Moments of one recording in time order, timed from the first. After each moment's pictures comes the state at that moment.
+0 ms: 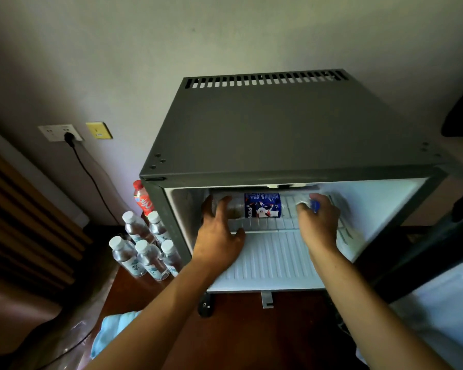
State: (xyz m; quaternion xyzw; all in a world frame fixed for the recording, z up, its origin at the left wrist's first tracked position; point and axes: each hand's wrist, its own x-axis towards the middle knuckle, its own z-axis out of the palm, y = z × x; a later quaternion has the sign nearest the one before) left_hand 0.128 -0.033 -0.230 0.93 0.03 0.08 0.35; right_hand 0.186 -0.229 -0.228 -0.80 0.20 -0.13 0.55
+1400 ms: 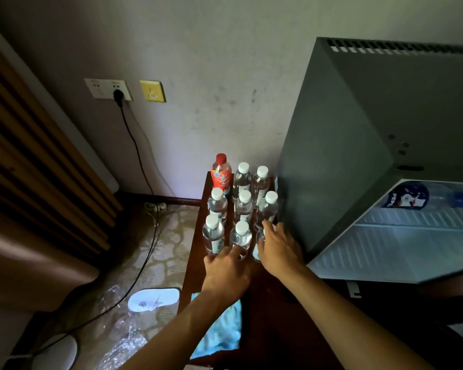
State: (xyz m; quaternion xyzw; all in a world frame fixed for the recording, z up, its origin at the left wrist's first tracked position) left_hand 0.052 0.205 -0.338 0.95 0.07 -0.07 0.30; right_hand 0.120 0.075 -0.315 -0.99 -0.06 0.11 0.12
